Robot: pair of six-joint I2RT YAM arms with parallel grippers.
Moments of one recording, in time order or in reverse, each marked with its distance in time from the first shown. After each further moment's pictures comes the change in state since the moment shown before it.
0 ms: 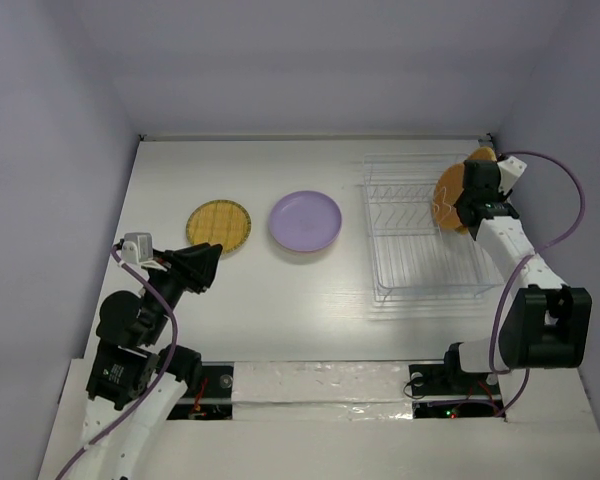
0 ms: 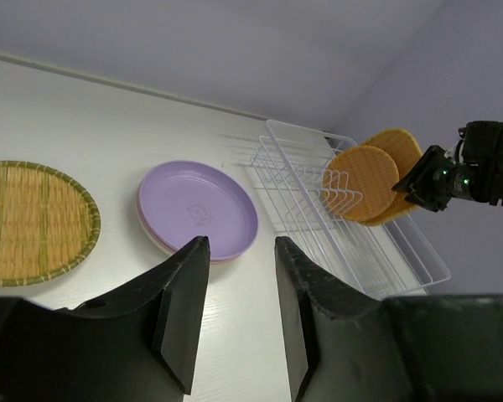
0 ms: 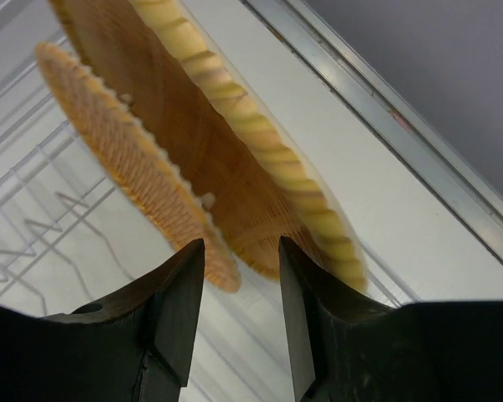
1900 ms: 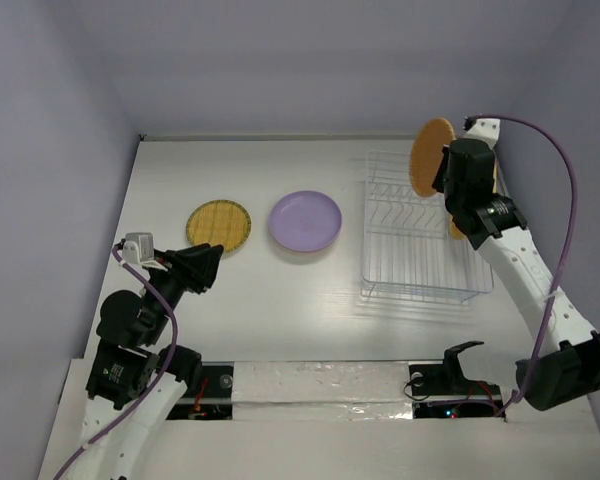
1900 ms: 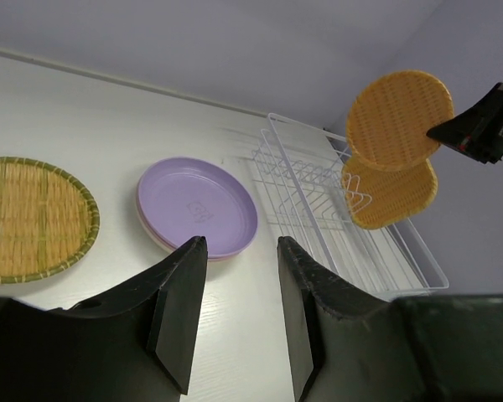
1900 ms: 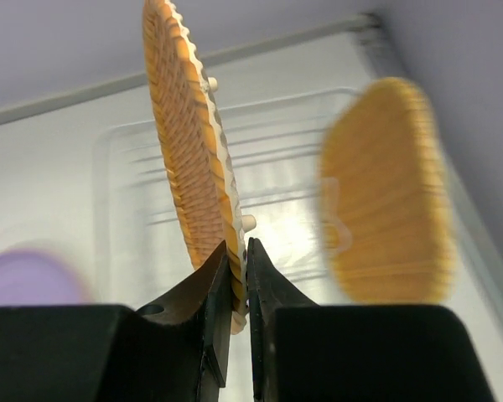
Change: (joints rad) left arm -0.011 0.001 0.000 -0.006 -0.010 0.000; right arm 0.275 -0.164 0.234 -0.107 -0.034 -0.225
